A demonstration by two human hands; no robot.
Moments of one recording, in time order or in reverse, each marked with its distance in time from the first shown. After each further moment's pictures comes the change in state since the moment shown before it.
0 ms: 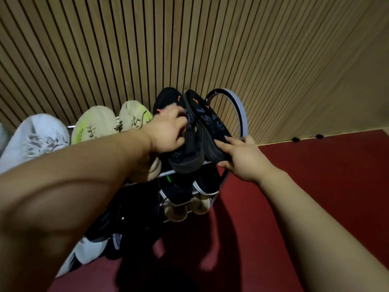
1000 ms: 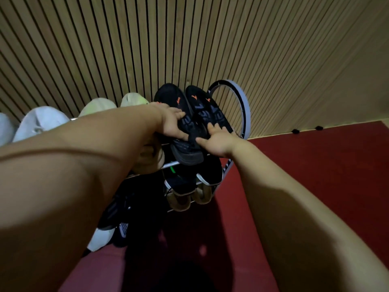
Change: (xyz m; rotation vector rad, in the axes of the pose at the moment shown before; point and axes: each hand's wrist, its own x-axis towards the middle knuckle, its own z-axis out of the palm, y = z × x) left_hand 0.021 -0.007 -0.015 0.289 -0.386 -0.180; right_hand 0.033 -0.053 -0.015 0.309 -0.290 0.231
